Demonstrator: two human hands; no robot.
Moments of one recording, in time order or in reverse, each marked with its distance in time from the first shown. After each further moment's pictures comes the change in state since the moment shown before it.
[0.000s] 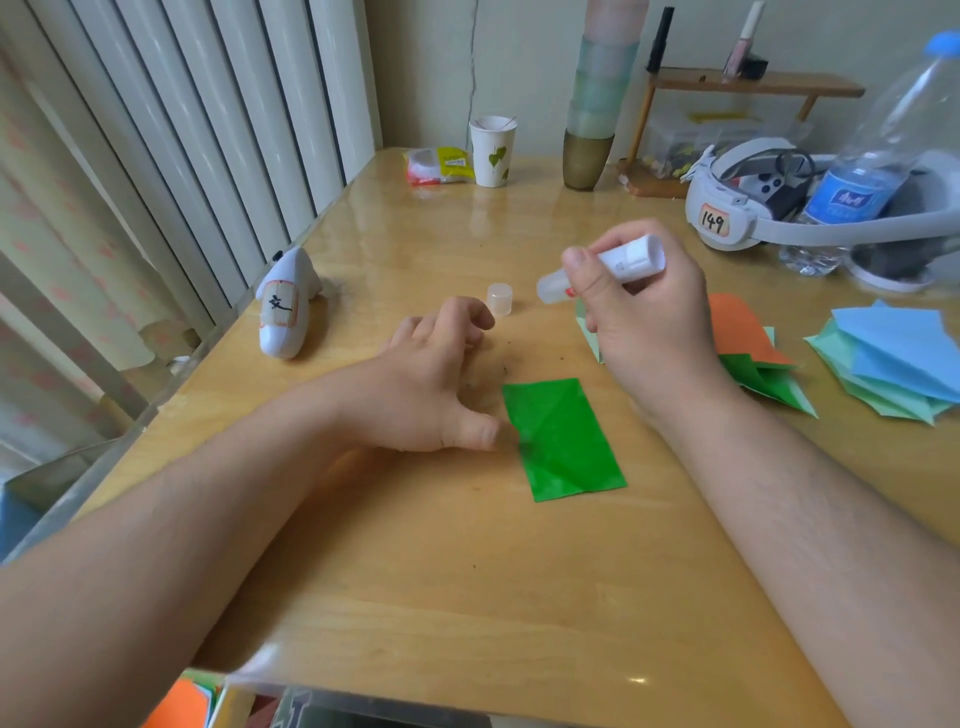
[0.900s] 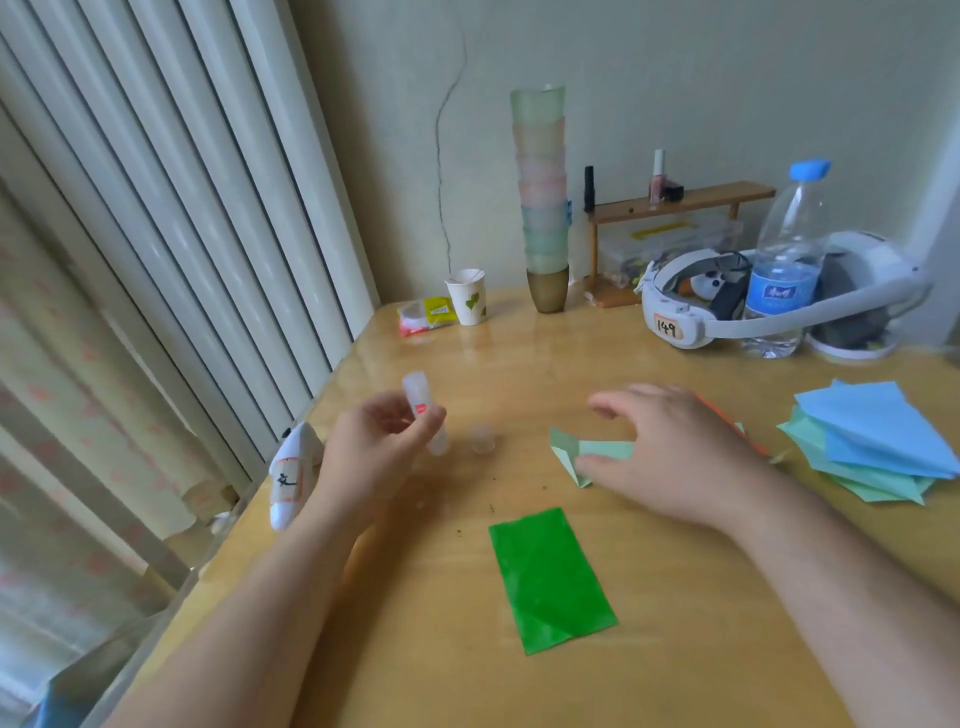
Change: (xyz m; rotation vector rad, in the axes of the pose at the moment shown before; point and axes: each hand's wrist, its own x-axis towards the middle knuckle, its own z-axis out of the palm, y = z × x) left_hand 0.052 -0.017 -0.028 -0.497 0.629 -0.093; right_hand 0.017 -0.004 -0.070 -0.921 -0.397 0.112
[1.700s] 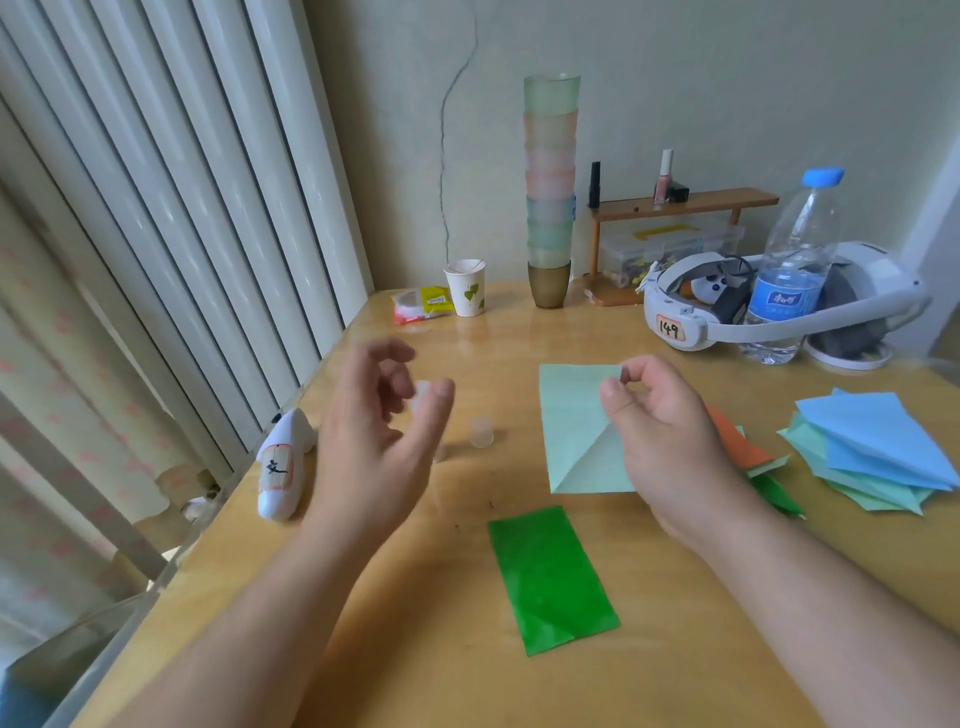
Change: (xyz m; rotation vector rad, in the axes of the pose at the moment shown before) left_hand -0.034 0.028 0.004 -0.057 0.193 0.445; right_hand 0.004 -0.019 0.031 1.071 0.292 0.036
